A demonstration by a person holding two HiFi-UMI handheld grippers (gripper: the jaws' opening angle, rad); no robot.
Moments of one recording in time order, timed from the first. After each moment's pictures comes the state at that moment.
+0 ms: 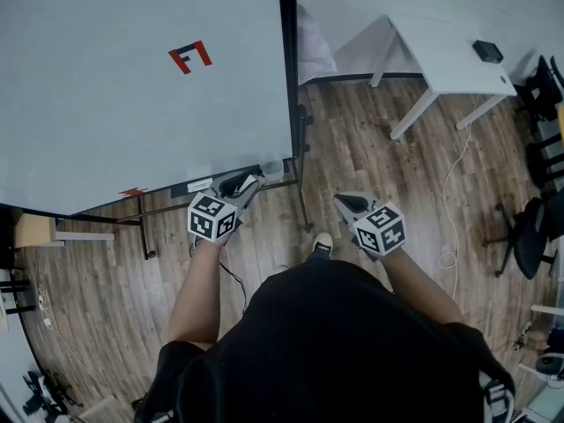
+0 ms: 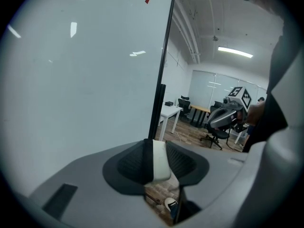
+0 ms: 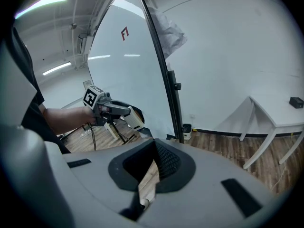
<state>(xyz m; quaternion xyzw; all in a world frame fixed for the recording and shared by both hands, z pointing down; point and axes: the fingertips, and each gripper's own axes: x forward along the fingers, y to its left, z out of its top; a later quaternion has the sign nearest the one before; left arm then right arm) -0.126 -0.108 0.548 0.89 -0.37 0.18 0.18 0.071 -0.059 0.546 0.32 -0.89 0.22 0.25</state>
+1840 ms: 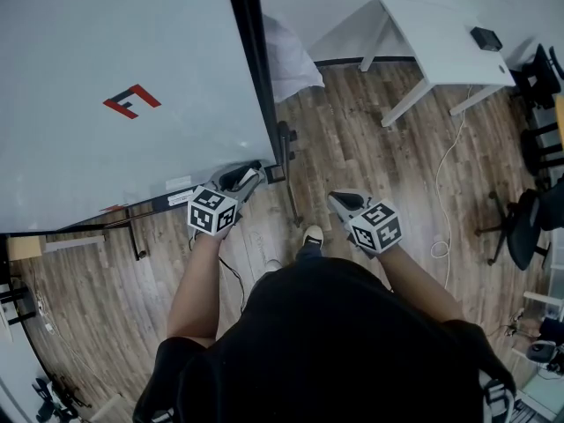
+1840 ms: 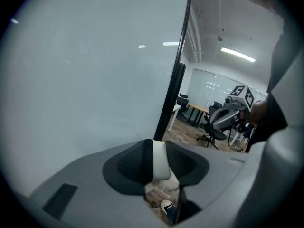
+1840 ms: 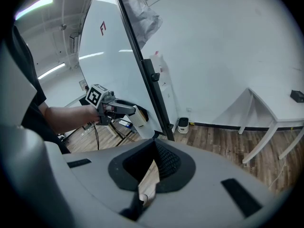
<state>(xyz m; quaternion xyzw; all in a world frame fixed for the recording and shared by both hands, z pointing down) -0.082 -0.187 0.595 0.89 -0.34 0.19 0.21 0.098 -0.121 0.581 0.32 -0.87 0.25 0.27</state>
